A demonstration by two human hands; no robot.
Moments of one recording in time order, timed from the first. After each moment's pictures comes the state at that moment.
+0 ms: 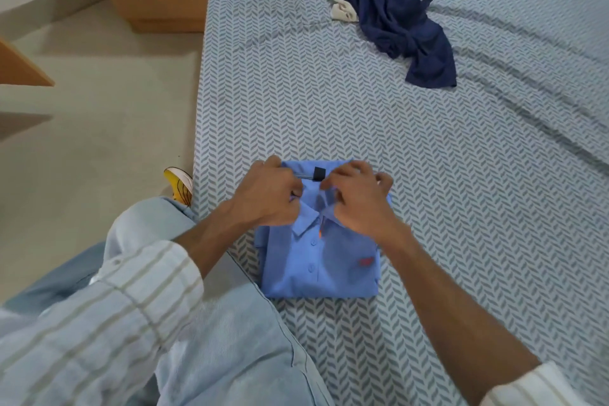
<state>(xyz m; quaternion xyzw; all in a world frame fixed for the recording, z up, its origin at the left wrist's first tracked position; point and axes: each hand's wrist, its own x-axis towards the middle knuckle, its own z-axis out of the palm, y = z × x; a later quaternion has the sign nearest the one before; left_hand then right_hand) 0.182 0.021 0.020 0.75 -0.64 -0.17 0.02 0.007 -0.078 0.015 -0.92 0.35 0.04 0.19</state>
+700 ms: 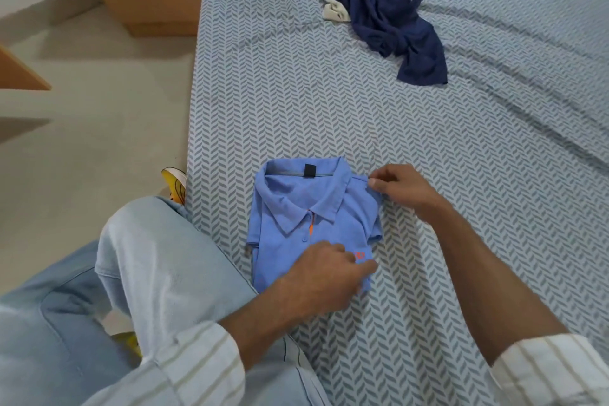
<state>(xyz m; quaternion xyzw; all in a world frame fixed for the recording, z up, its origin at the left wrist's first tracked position) 0.043 0.064 -0.009 0.58 -0.79 -0.13 0.10 -0.057 -0.152 -0.003 -0.72 0.50 -0.01 0.47</state>
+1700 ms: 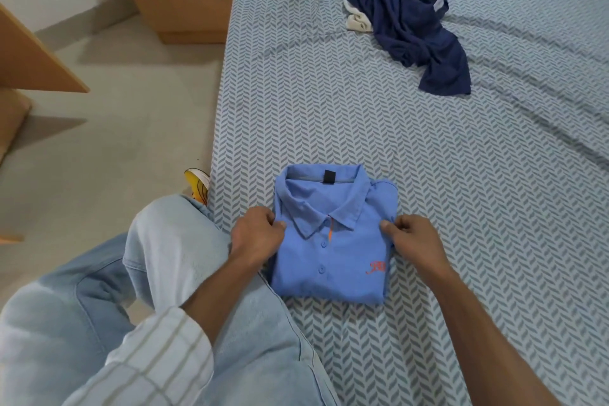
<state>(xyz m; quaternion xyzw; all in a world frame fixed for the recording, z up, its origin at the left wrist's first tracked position) 0.146 0.083 0.003 0.90 -0.23 -0.32 0.19 -0.080 -0.072 -0.016 -0.67 0.58 -0.05 0.45</state>
